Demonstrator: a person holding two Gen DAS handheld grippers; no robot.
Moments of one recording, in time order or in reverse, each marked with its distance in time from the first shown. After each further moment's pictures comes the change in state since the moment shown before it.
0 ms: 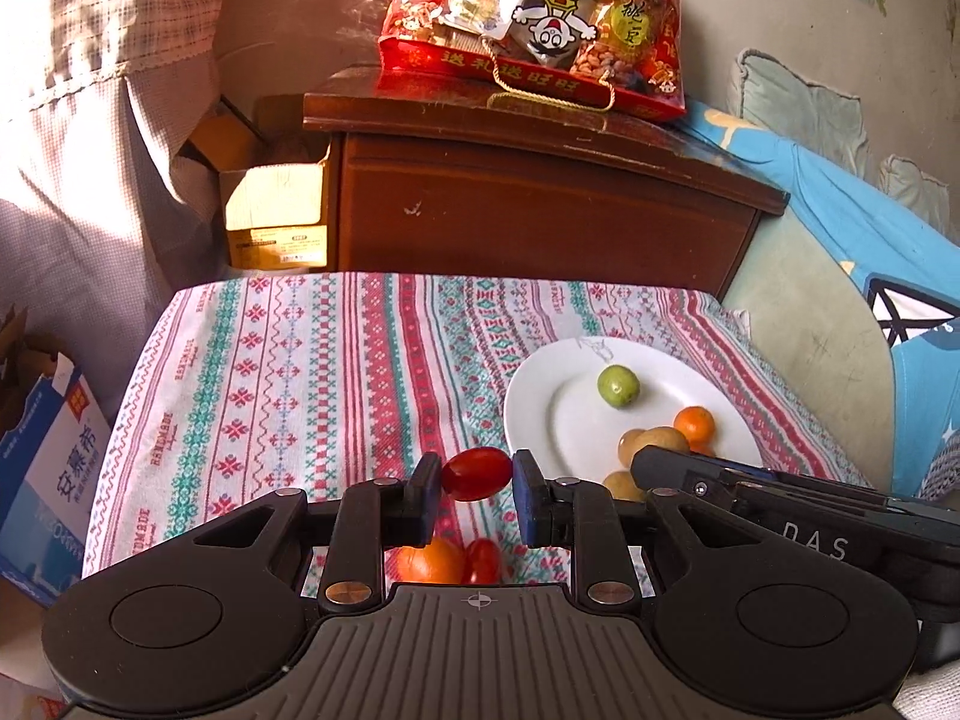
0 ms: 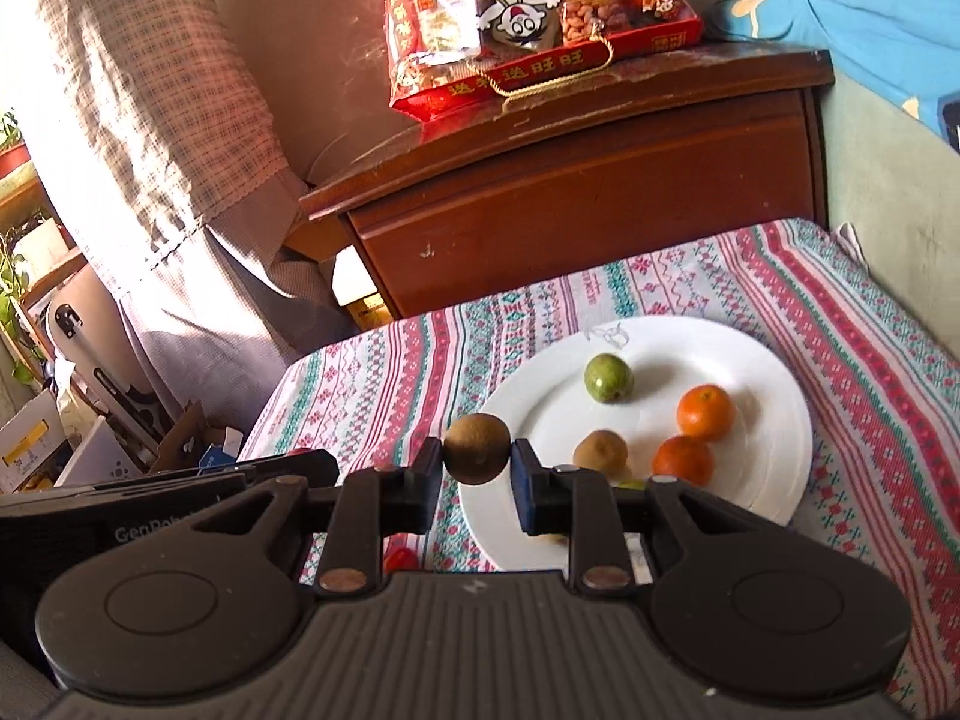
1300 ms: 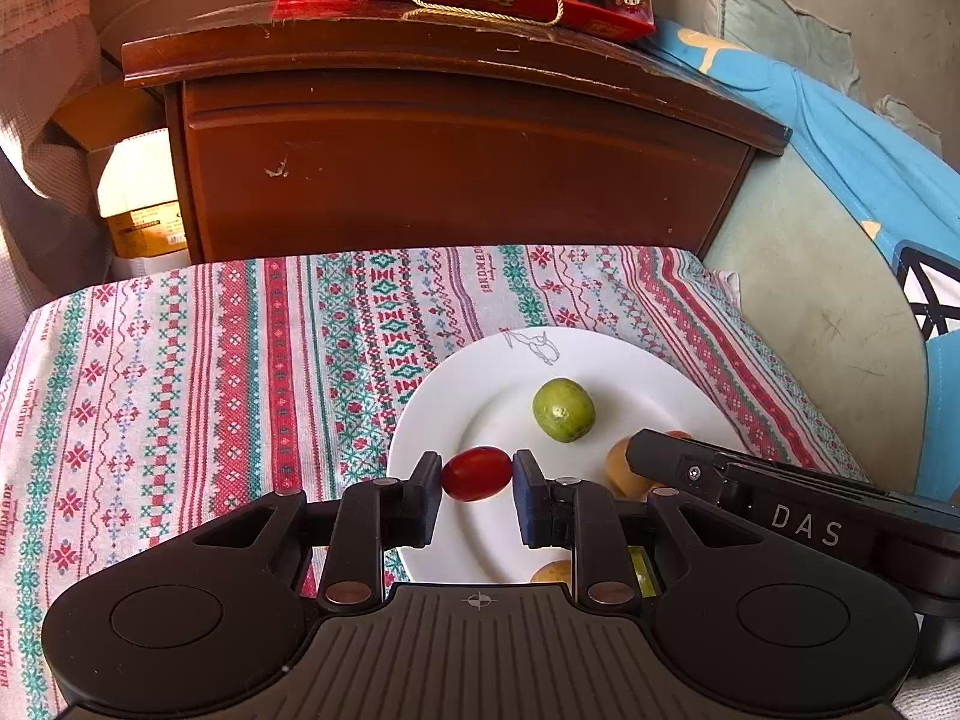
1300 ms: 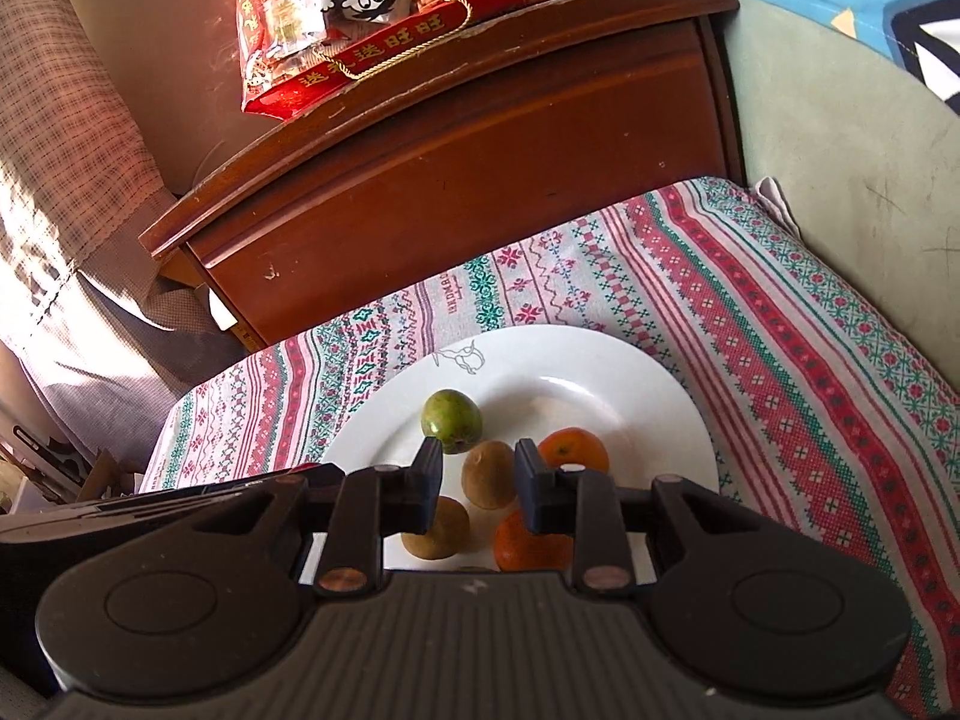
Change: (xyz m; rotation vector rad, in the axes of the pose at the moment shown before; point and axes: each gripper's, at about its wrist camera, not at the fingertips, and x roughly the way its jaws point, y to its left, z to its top) left arm 0.098 -0.043 0.031 0.046 0.140 -0.061; right arm 0.048 -0.070 0.023 0.133 0.063 -0.123
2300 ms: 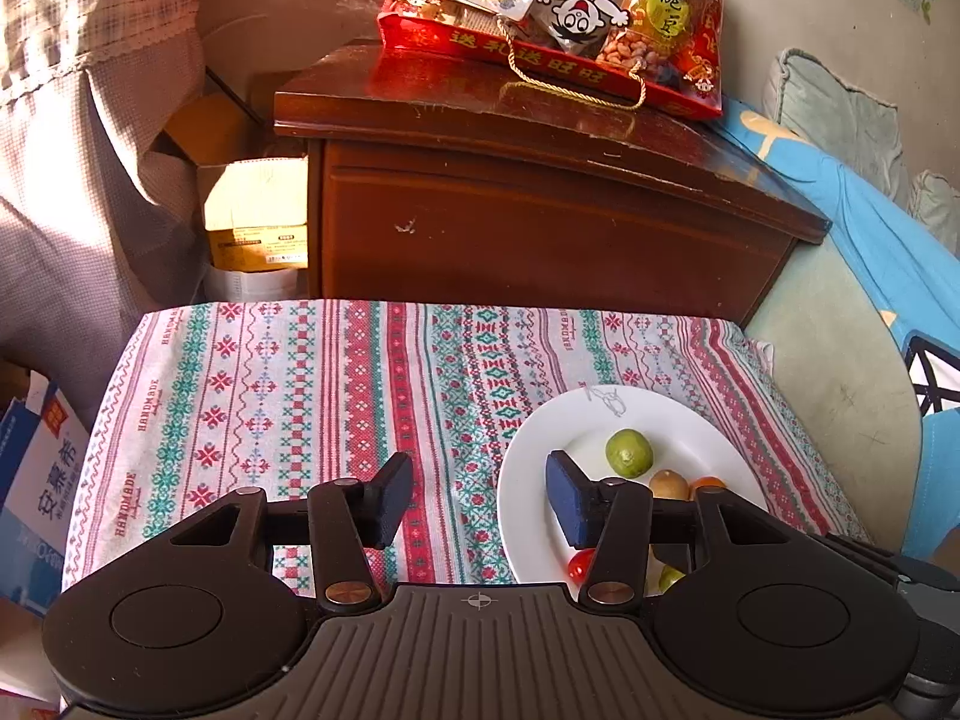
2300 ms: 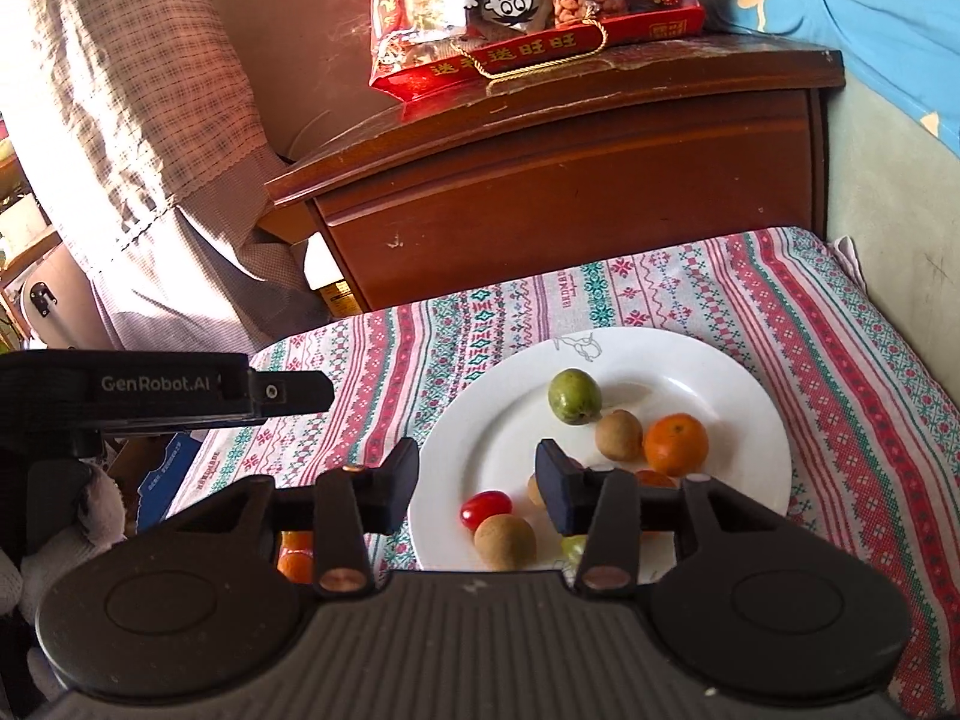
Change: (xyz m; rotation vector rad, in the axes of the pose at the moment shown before) left arm -0.062 0.042 0.008 -0.103 -0.065 0.067; right arm -0.035 0.053 -0.022 -0.174 -0.004 0.094
